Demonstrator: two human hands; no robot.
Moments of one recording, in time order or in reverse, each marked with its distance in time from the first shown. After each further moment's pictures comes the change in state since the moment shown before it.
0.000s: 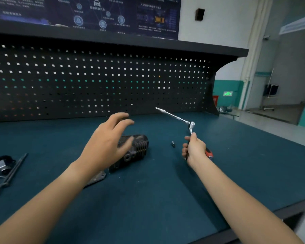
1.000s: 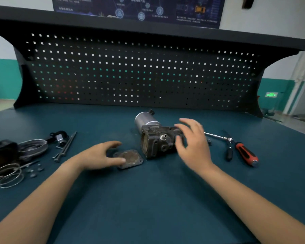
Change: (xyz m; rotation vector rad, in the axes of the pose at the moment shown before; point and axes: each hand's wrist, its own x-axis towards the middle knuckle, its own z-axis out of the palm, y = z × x) left_hand -0.092 -0.098 -0.030 -0.243 -0.688 -0.744; right_hand -0.069 0.040 0.052 -0.757 -0.292 -1.485
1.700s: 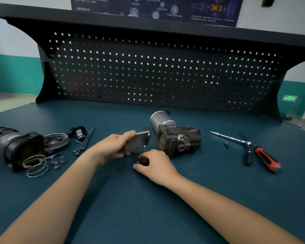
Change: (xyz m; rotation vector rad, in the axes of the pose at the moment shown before) left_hand -0.004 0.014 -0.007 -0.731 0.117 -0.256; right_hand -0.015 -0.095 0.069 0.129 -0.768 0.243
